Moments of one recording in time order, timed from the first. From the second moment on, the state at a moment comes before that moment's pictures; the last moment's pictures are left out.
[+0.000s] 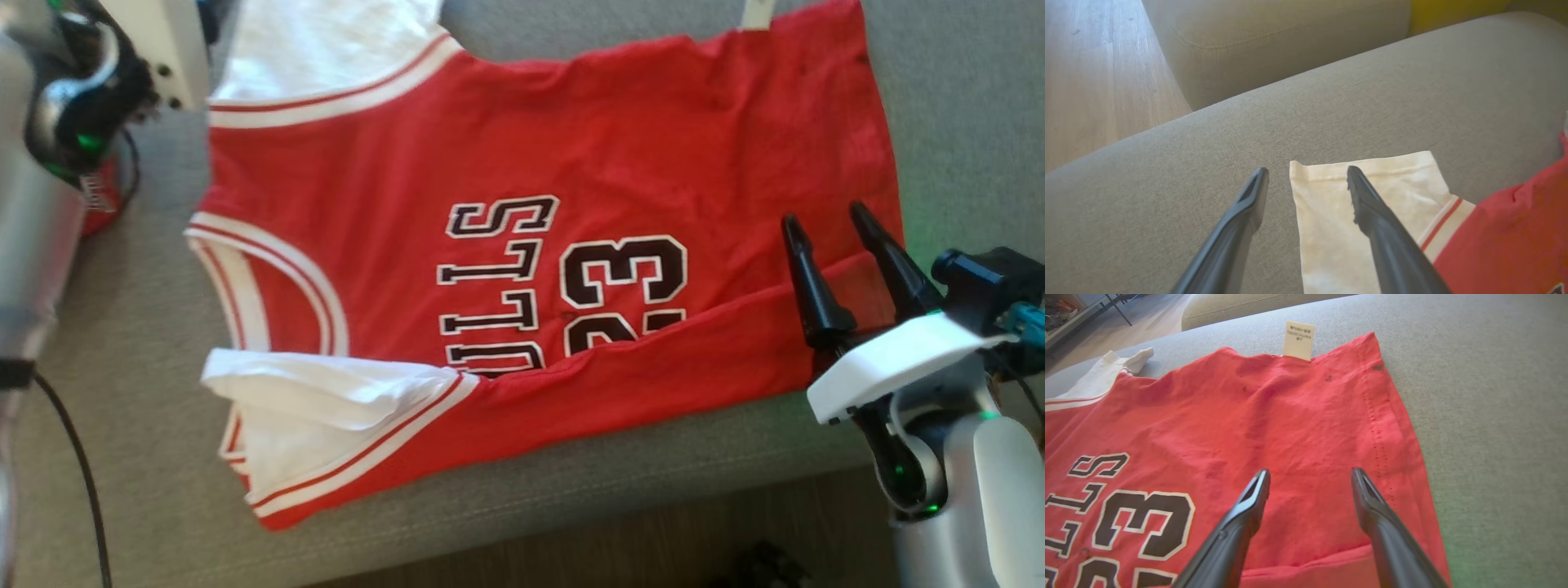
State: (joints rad) left arm -1.06 0.45 -0.56 0.51 -0.66 -0.12 0.41; right arm -0.18 -0.05 -0.04 -0.07 0.24 0.13 0.16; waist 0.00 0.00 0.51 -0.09
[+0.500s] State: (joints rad) left arm -1.21 0.51 -0.67 0.69 -0.66 -0.13 0.45; right arm -0.20 -0.05 -0.03 -0.05 0.26 0.13 0.10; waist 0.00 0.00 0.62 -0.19
